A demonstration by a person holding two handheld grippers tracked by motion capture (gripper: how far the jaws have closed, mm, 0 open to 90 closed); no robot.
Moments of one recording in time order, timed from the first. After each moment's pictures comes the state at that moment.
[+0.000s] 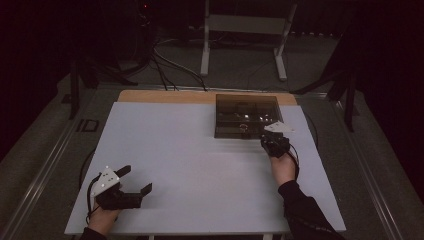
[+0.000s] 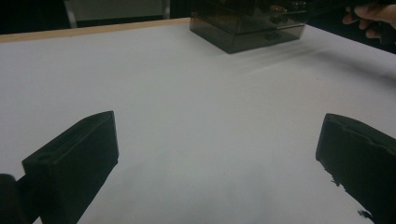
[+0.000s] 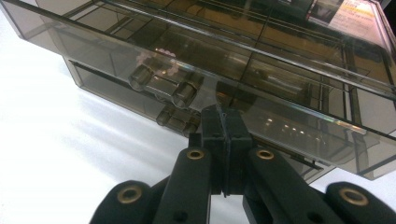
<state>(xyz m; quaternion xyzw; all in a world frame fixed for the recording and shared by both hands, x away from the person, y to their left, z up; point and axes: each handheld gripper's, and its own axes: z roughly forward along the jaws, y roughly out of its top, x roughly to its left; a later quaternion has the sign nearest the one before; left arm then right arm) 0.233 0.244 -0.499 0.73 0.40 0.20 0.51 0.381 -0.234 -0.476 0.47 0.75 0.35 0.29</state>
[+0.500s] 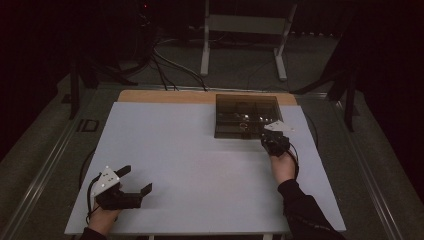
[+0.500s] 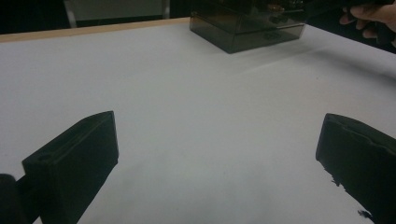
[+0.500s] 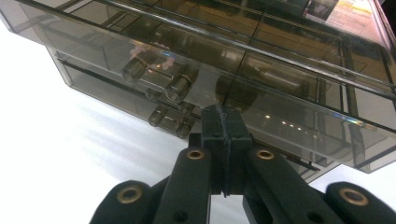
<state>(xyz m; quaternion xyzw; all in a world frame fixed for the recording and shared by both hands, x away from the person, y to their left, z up) 0.233 0.244 -0.499 0.73 0.40 0.20 0.51 0.386 -0.235 -0.479 0.48 0.75 0.35 0.29</state>
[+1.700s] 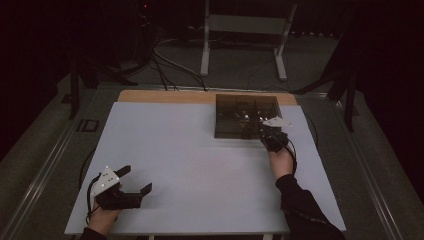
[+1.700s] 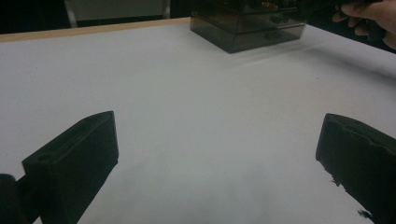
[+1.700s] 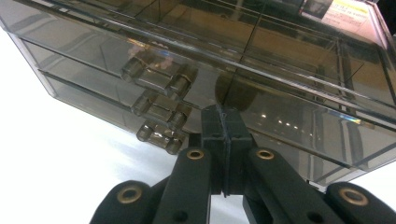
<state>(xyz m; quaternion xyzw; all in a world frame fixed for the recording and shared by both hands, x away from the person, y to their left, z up) 0.233 0.244 -0.500 0.73 0.40 0.20 0.51 0.401 -0.233 -0.479 0.48 0.75 0.34 0.30</state>
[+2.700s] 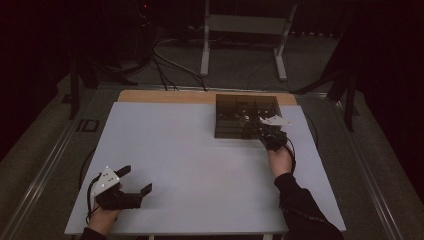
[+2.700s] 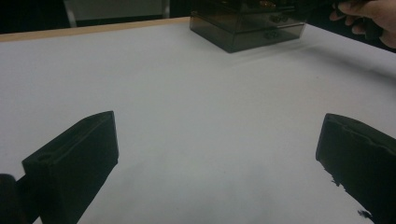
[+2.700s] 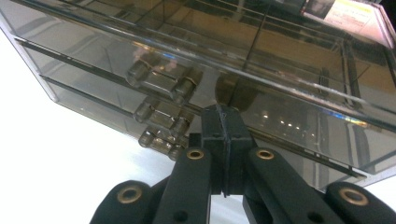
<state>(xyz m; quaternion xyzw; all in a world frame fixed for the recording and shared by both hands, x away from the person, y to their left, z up) 0.233 0.244 -0.500 0.73 0.40 0.20 0.51 0.405 -0.231 -0.479 0.49 0.75 0.34 0.29</state>
